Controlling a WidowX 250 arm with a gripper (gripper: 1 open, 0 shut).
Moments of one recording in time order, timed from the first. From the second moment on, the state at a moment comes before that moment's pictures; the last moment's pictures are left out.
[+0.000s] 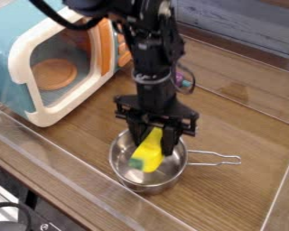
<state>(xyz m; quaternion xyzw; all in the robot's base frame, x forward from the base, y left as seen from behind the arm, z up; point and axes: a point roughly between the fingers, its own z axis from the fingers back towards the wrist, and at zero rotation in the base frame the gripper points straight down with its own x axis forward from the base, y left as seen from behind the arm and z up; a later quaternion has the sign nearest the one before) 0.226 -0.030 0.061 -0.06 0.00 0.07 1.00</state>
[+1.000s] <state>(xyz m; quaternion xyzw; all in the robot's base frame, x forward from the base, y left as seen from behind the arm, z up) 0.224 0.008 0.052 -0.06 0.00 0.06 1.00</state>
